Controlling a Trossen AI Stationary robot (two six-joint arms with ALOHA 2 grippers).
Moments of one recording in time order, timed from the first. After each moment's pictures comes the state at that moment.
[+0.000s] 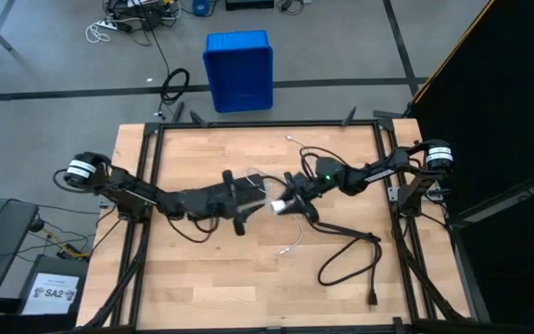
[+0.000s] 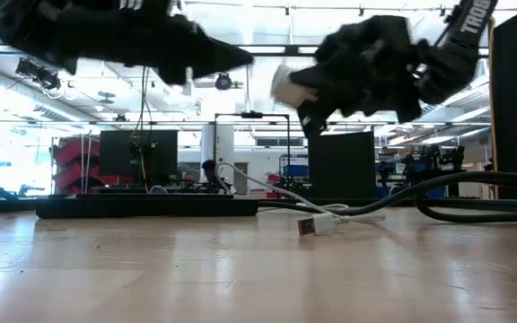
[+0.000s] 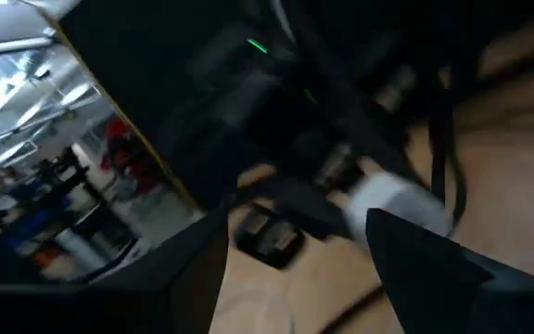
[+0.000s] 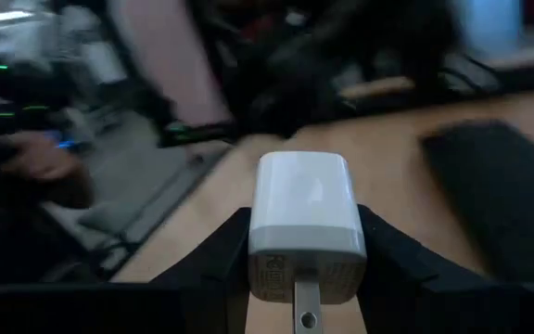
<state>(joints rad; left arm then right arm) -0.19 1.47 0.48 1.06 -0.40 0.49 -0.15 1.68 0.57 1.06 -0.63 0.24</state>
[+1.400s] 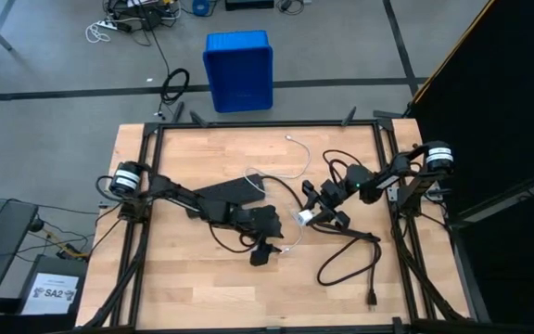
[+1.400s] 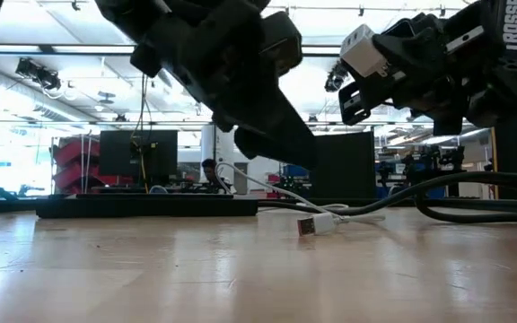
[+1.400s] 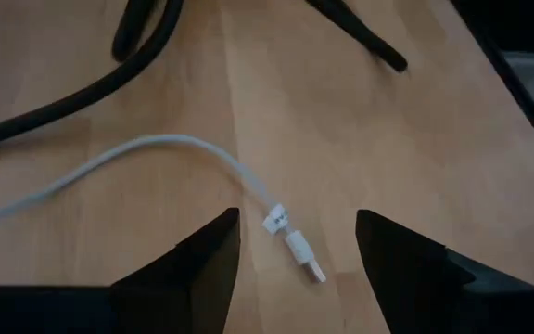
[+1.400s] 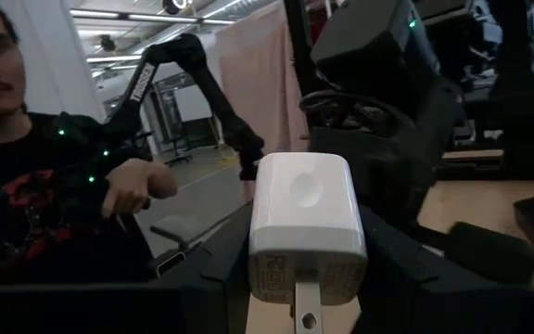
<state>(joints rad) -0.19 1.87 1.09 0.13 0.09 -0.19 -0.13 1.68 0.31 1.55 -0.78 0.31</state>
